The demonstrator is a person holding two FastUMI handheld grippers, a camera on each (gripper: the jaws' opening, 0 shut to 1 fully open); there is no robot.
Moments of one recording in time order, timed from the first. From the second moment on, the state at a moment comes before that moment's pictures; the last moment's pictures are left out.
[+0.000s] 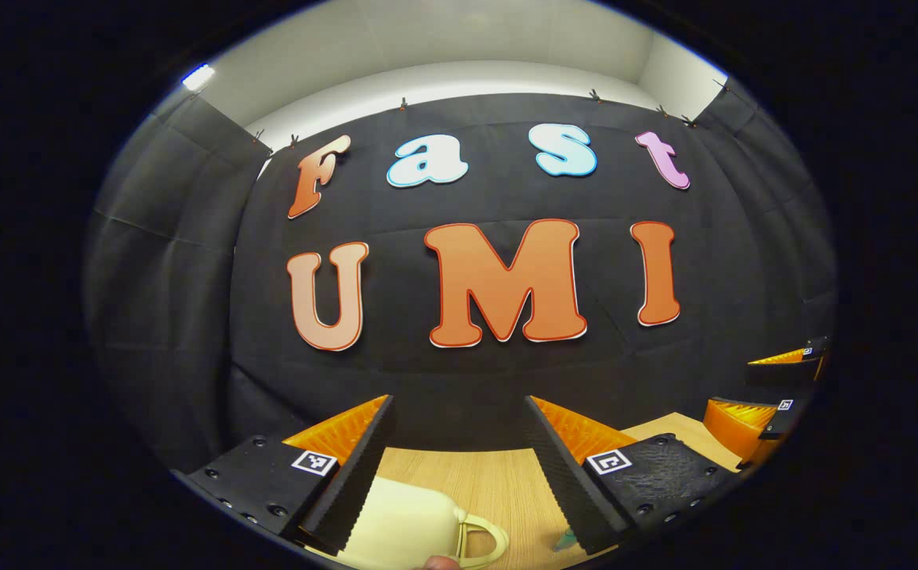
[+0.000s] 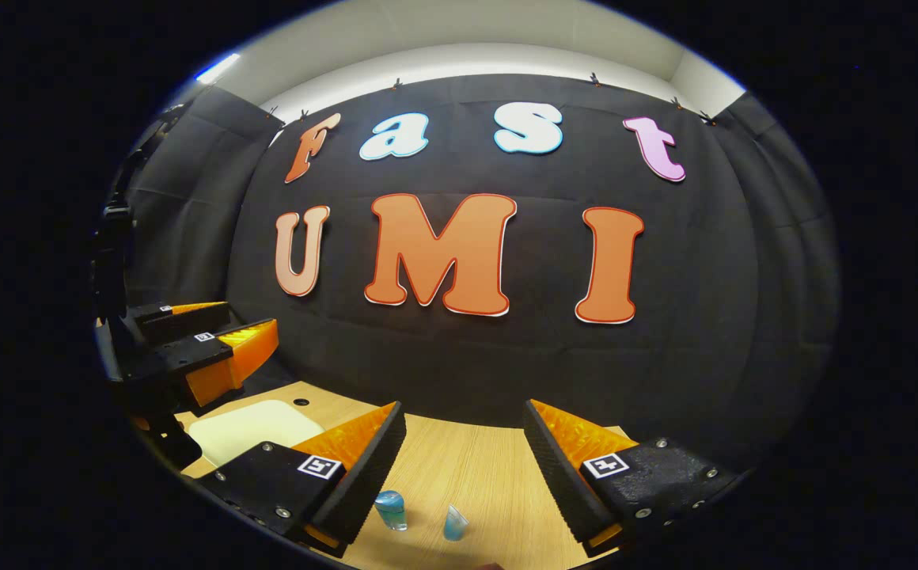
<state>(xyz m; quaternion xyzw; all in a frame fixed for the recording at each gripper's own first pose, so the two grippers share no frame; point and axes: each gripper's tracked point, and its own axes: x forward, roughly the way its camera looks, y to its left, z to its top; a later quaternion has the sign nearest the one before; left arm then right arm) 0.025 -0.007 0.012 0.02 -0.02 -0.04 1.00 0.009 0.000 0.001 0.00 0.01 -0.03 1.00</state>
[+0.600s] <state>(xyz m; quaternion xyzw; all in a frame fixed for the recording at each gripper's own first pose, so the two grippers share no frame) 0.027 -0.025 -0.120 0.18 0.10 -0.13 0.97 0.009 -0.033 -0.028 -0.01 0.04 -0.09 0.99</state>
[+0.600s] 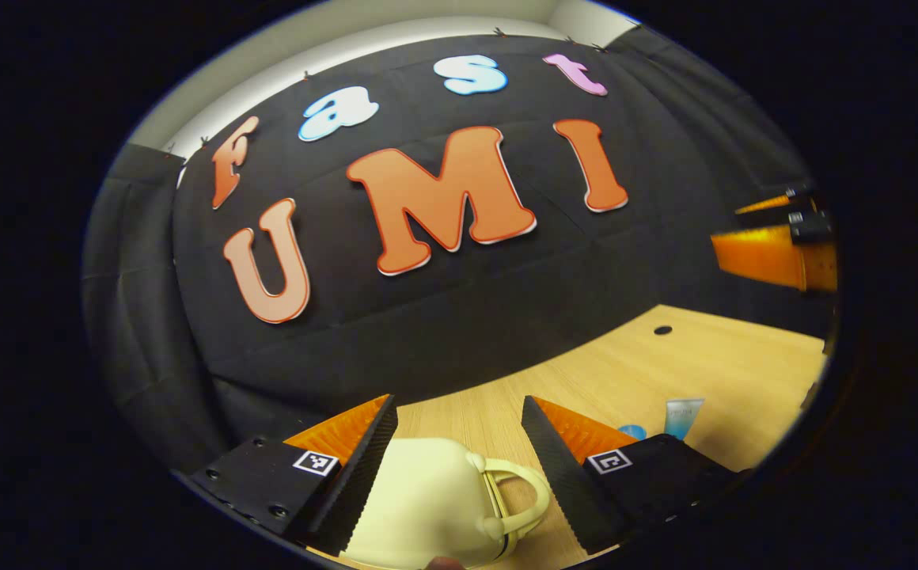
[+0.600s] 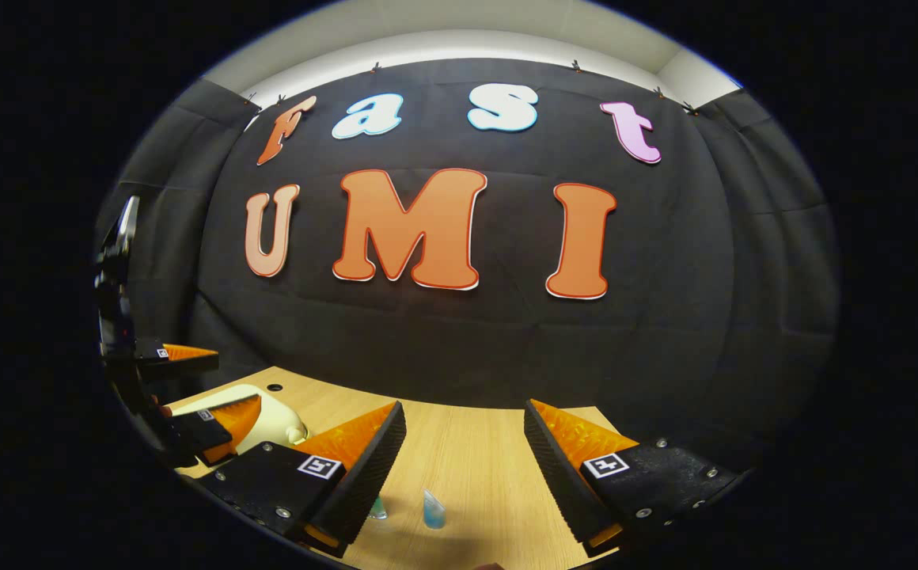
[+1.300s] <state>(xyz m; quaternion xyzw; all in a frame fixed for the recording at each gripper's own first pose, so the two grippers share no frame) 0.012 -0.042 -0.256 0.31 0.20 -0.21 0.90 0.003 -0.088 -0.047 -0.02 0.07 -0.16 0.98</state>
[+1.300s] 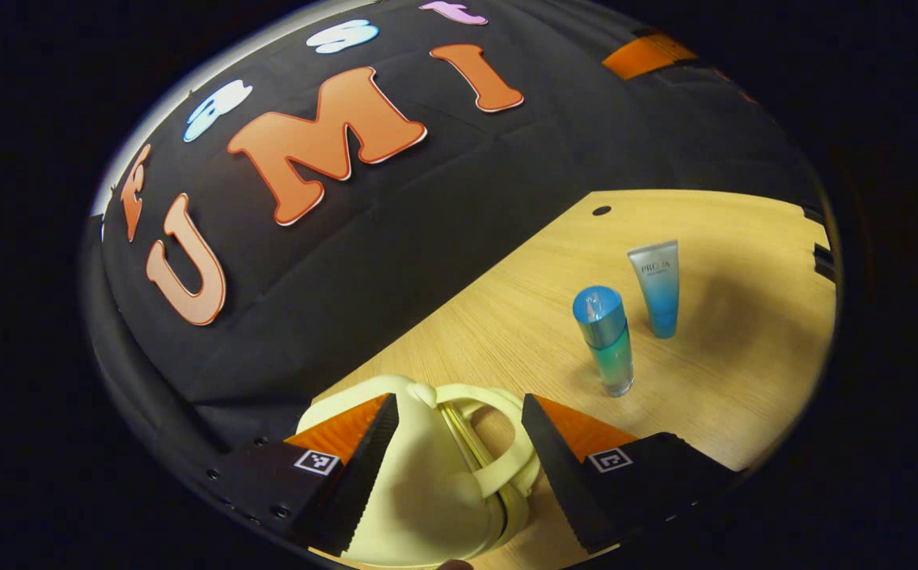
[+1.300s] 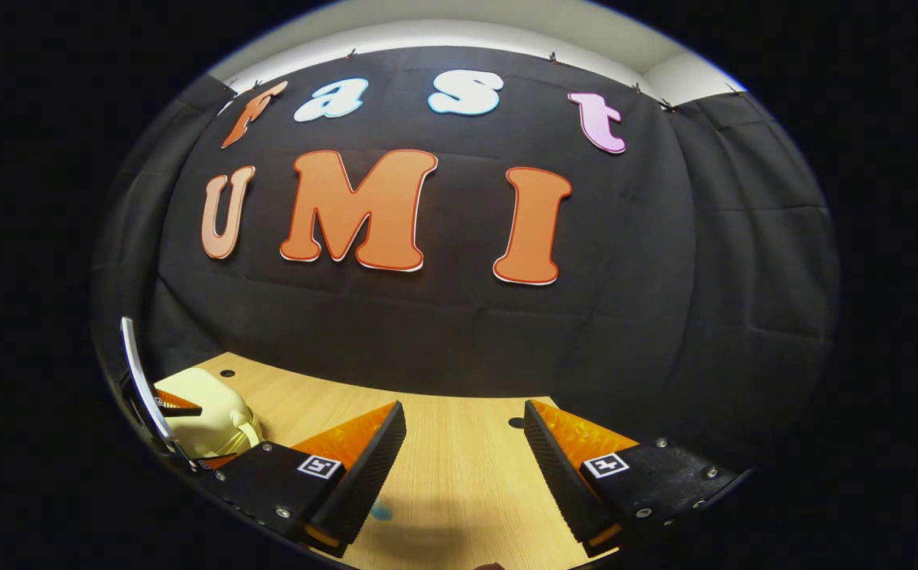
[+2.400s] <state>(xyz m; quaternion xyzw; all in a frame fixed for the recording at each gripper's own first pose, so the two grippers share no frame) 0.006 -0.040 -0.328 0.51 0.25 -0.23 0.79 0.002 -0.085 -0.051 -0.02 0.08 -0.16 0.98</state>
